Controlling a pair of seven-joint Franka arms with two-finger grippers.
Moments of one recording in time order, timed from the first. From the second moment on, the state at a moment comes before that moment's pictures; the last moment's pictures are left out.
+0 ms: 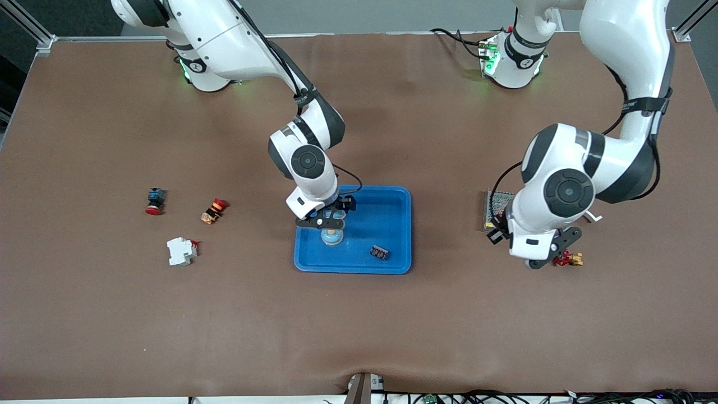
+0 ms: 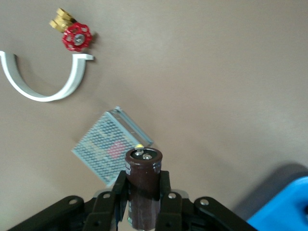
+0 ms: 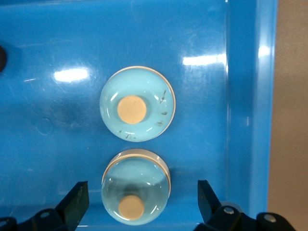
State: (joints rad) left arm -0.11 0.46 -0.23 -1.56 0.16 1.84 -0.96; right arm 0.70 0.70 -0.02 -1.65 0.09 2.35 0.70
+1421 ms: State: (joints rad) left arm 0.29 0.50 -0.22 -1.86 0.29 2.16 -0.64; right arm 0.72 0.74 -0.02 -1.65 0.08 2.40 0.70
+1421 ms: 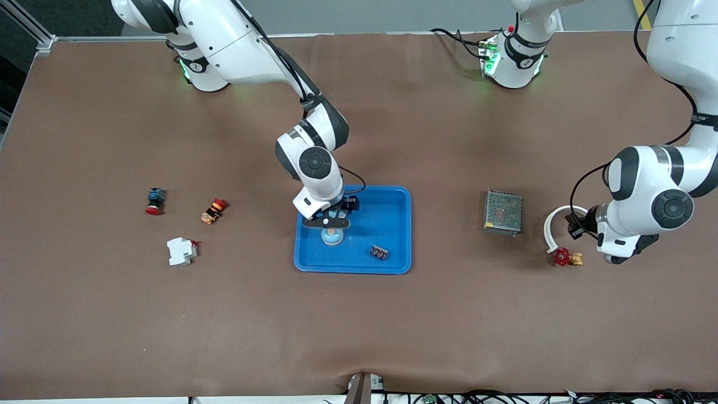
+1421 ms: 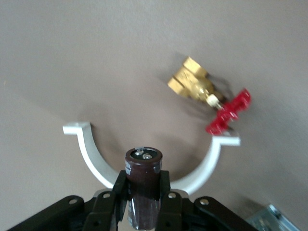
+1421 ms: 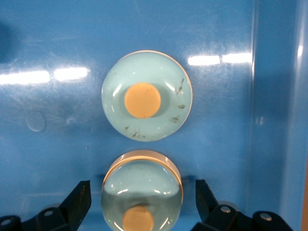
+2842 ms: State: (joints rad) left arm 0.34 0.52 -0.32 -1.77 0.32 2.17 -0.64; right arm 0.57 0.53 -0.04 -1.49 0.08 1.85 0.33
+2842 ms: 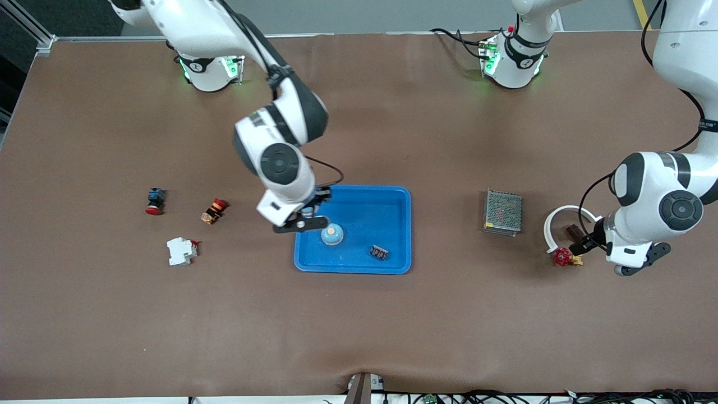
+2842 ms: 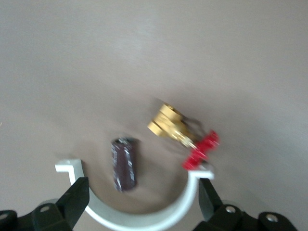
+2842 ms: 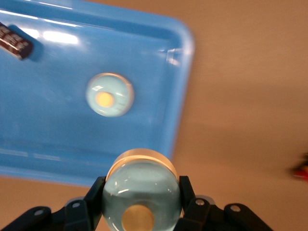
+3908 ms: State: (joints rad) left arm -0.12 0.72 -0.43 -1.41 0.22 2.17 -1.41; right arm 0.00 0.45 -0.06 -1.55 -0.03 1.93 -0.89
